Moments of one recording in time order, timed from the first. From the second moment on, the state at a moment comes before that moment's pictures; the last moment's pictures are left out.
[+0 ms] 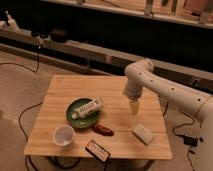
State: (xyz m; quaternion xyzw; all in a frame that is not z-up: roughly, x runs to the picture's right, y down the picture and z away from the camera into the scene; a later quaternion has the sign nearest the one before) arm 0.153 0.092 0.820 -0.33 -0.07 -0.10 0.94
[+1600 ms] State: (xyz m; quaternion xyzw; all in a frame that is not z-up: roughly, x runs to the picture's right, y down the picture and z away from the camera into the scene) arm 0.153 0.092 0.820 -0.33 -0.07 -0.10 0.94
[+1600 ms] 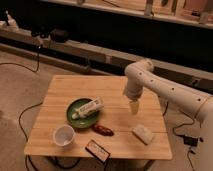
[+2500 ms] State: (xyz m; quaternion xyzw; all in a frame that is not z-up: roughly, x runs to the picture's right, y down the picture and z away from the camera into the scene) arm 0.086 0.105 0.803 -0.30 -0.12 -0.09 0.94
